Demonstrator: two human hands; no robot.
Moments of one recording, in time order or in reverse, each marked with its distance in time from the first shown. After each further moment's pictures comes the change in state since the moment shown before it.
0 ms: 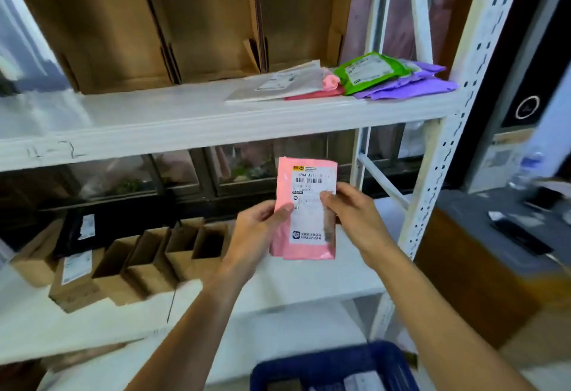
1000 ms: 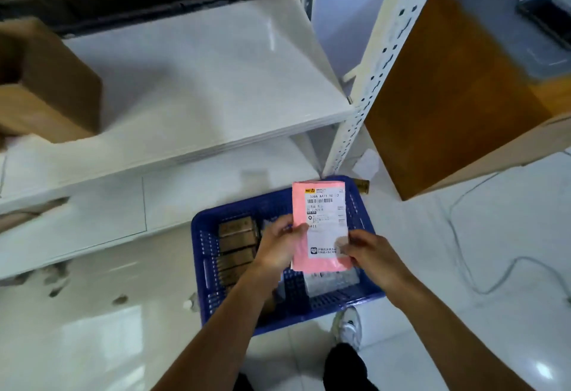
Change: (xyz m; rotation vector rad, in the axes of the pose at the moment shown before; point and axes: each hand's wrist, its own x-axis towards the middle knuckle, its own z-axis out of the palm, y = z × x) left_hand -0.076 -0.432 0.146 0.045 -0.071 -0.827; right_hand -0.160 0.399 -0.159 -0.234 -0.018 0.922
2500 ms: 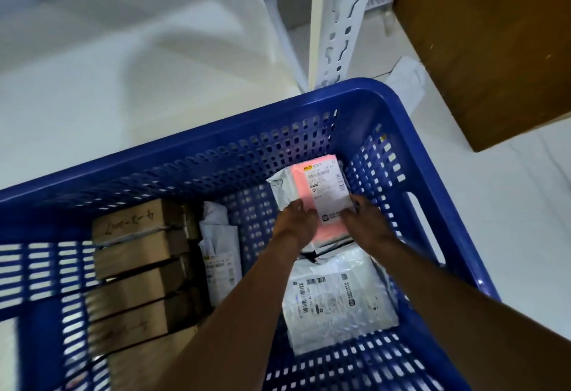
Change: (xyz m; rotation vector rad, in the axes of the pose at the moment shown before) left_hand 0.450 -0.298 0.107 0.444 0.033 -0.223; right_hand 0.468 0.310 0.027 -0.234 0.082 0.092
